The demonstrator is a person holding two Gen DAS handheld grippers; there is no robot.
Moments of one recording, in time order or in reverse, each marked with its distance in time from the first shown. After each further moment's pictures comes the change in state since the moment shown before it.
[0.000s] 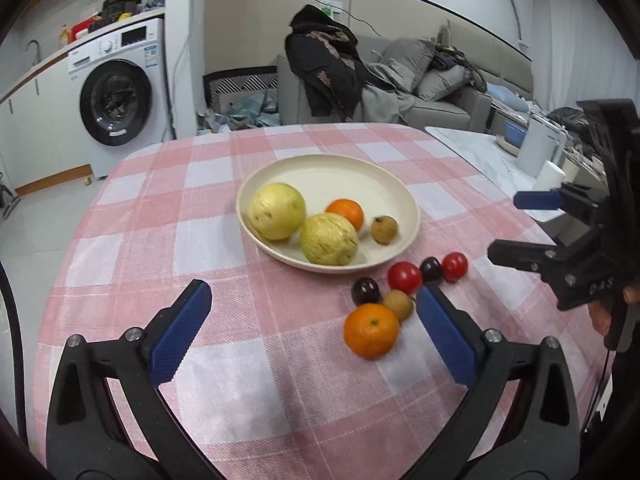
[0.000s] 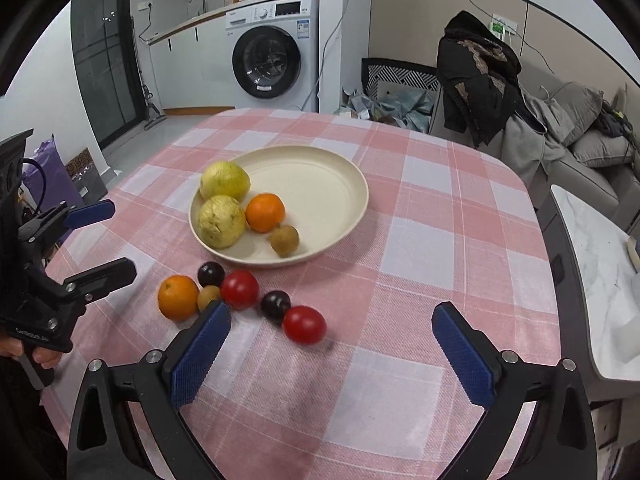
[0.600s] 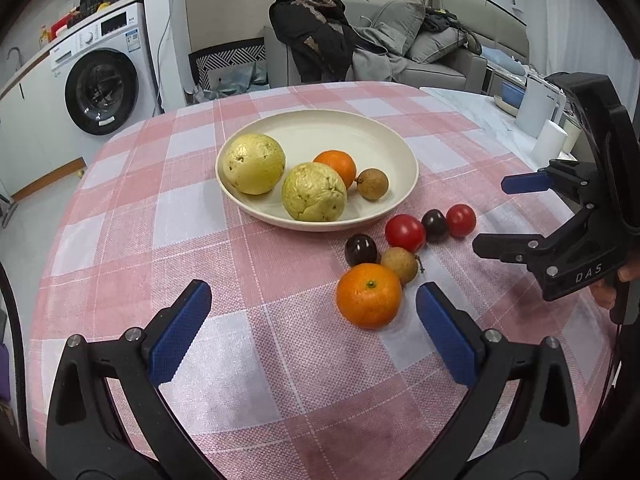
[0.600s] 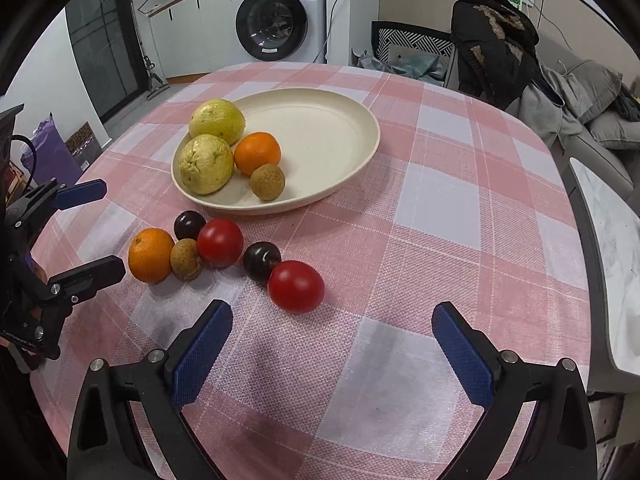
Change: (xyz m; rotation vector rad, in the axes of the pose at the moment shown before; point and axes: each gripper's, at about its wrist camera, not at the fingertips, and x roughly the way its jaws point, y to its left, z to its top) left arm 0.032 -0.010 -0.013 0.051 0.124 0.003; right arm 0.040 -0.001 -0.020 -0.012 0.141 0.041
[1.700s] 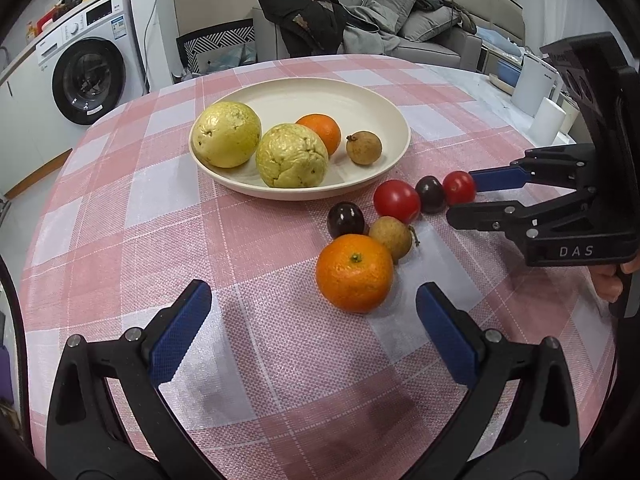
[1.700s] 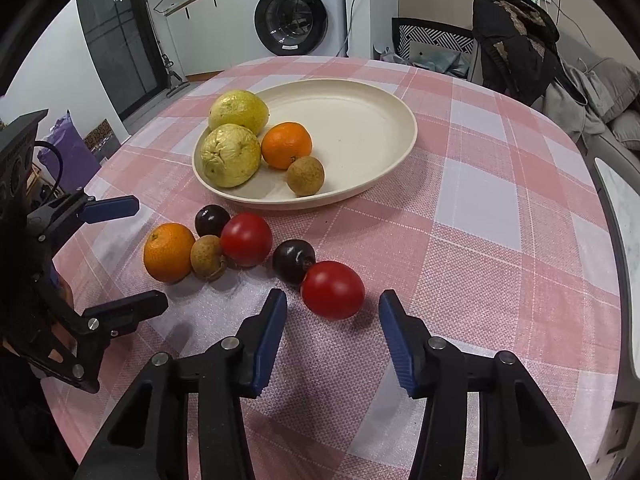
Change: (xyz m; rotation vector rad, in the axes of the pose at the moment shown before) left arm 0.026 -0.010 -0.009 0.024 0.067 -0.019; right arm 0.013 0.010 0.002 -0.015 -0.001 0.078
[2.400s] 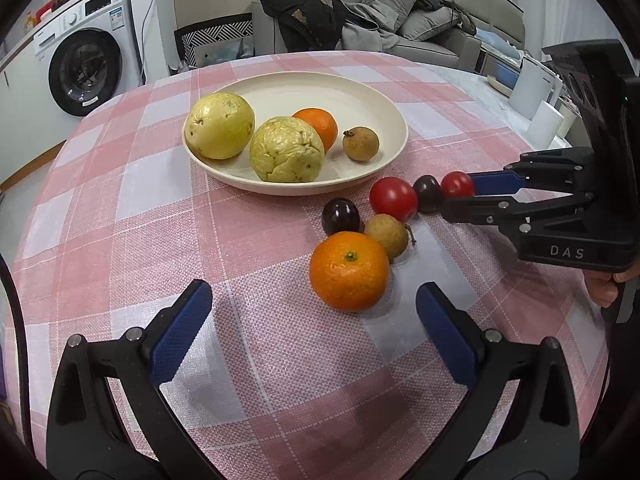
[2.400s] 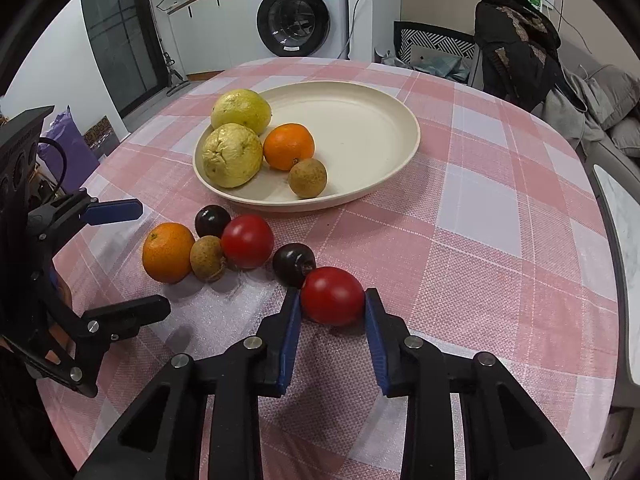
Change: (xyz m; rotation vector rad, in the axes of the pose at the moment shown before) left arm 0.006 0.004 -0.001 -0.023 0.013 -0.028; right arm 0.001 0.003 0.000 -0.018 -0.009 -0.008
